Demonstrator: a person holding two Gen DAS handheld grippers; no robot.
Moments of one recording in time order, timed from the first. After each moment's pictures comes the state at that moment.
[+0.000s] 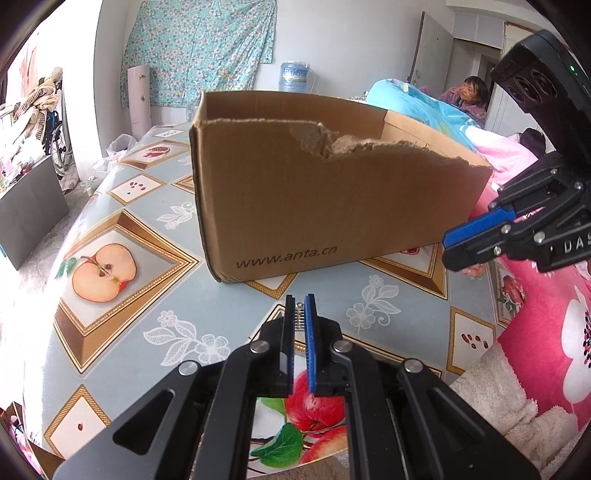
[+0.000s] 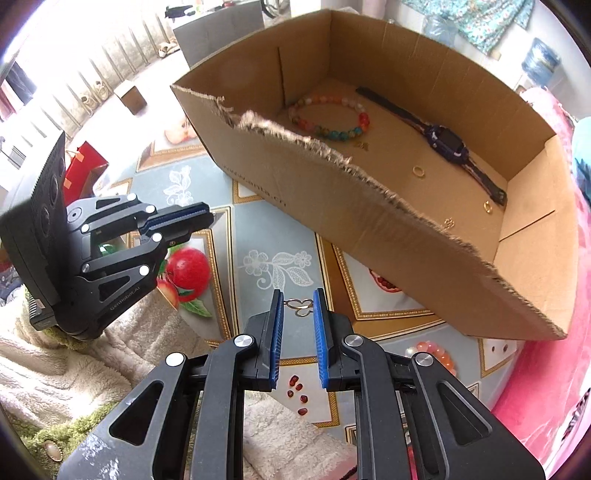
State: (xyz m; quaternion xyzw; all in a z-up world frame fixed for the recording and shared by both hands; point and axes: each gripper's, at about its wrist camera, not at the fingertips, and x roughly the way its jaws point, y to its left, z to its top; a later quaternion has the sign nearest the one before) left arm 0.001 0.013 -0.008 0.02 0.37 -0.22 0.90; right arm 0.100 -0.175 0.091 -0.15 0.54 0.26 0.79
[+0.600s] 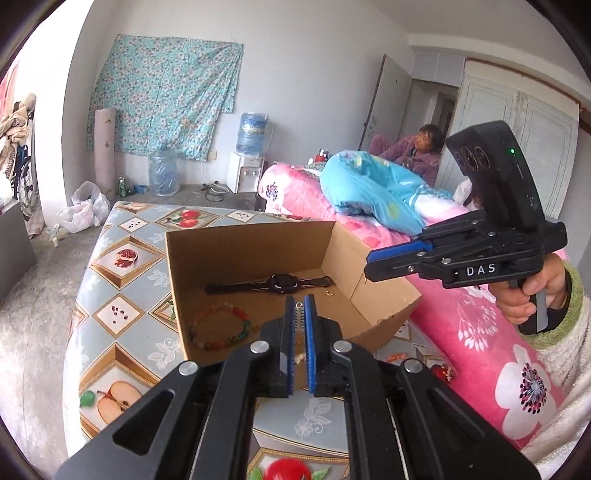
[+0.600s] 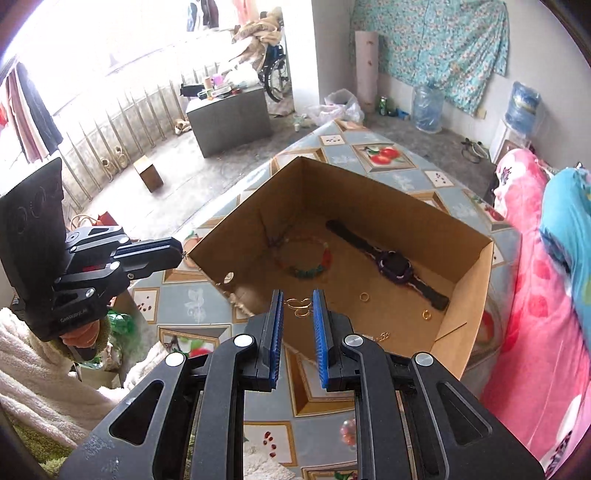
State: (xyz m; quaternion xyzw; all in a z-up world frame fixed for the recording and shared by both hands) left arm 0.049 0.002 0.131 0.00 0.30 -0.30 0.90; right arm 0.167 -0.216 0.185 -0.10 0.43 0.30 0.84
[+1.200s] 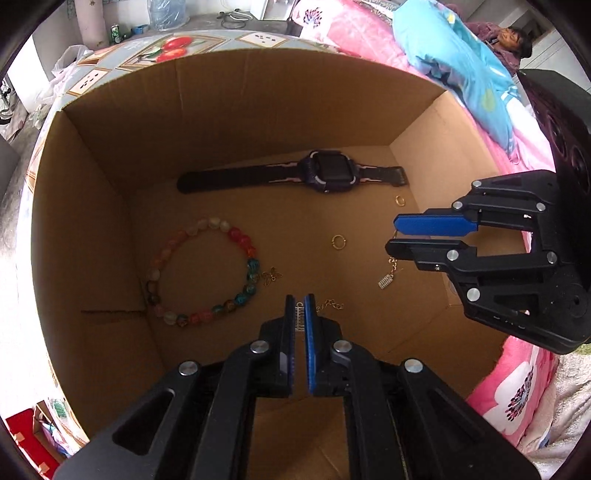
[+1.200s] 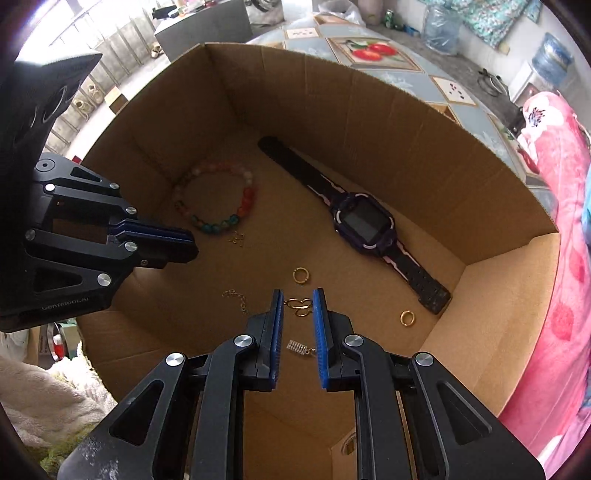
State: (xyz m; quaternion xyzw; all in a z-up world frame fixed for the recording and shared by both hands) left arm 0.203 -0.072 0.029 0.04 0.63 -0.24 0.74; right arm 0.275 -0.210 0.078 -0.17 0.58 0.27 0.75
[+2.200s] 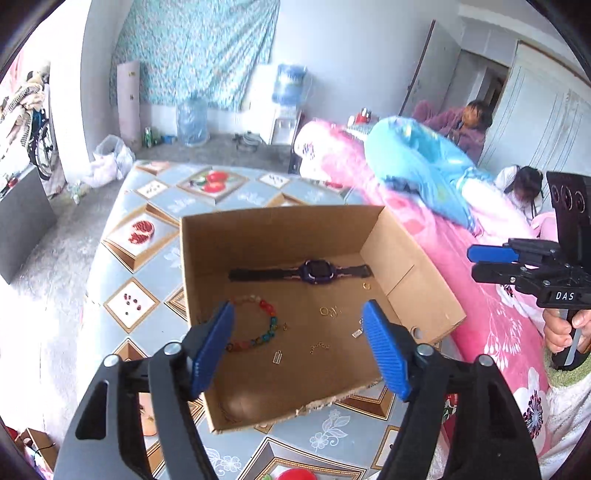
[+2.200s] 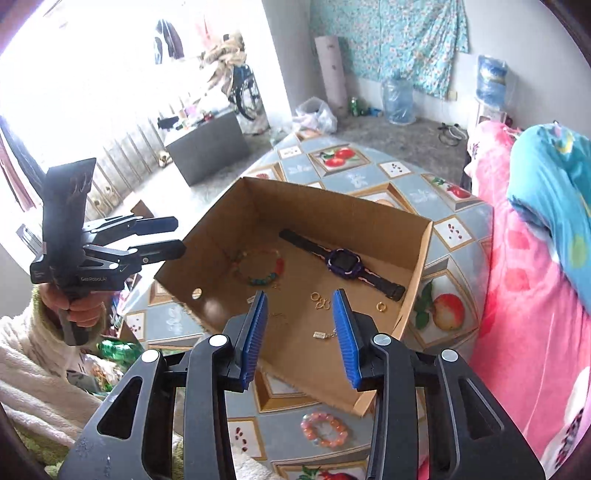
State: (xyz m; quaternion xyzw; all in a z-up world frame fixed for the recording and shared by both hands) left arm 0.098 0.006 0.137 -0.01 0.38 -0.24 0.89; right arm 0.139 -0.328 0.197 -0.01 0.40 0.28 0.87
